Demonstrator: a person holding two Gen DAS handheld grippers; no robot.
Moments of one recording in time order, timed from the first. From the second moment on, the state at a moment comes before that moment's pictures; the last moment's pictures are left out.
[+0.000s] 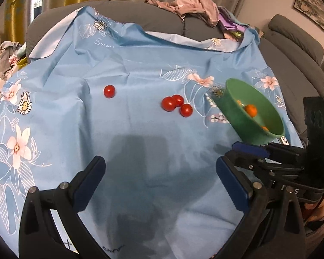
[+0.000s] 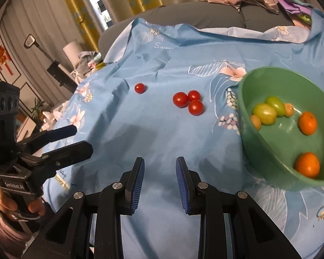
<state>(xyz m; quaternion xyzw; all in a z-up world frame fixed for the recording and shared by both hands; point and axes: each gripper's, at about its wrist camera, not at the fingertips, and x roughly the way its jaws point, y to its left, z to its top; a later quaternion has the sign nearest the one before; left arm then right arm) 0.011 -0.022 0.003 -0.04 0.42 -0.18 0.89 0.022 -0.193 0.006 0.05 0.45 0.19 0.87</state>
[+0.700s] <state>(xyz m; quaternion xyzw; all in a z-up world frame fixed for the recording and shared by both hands) 0.075 -0.008 -0.012 -0.05 0.43 -0.18 0.88 0.130 -0.162 -0.029 -0.07 0.46 0.09 0.88</state>
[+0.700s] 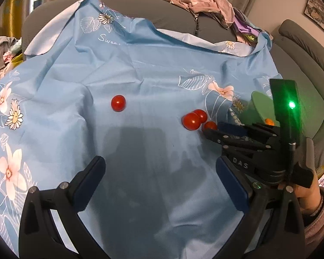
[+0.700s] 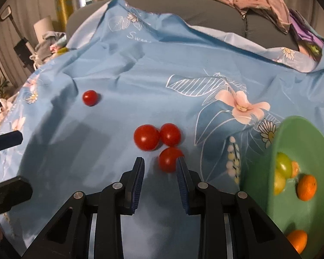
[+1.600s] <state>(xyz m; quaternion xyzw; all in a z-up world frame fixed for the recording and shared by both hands) 0.091 0.001 -0.022 -0.07 0.45 -0.18 0.87 0.167 -0.150 -0.040 -0.18 0.51 0.12 0.83</state>
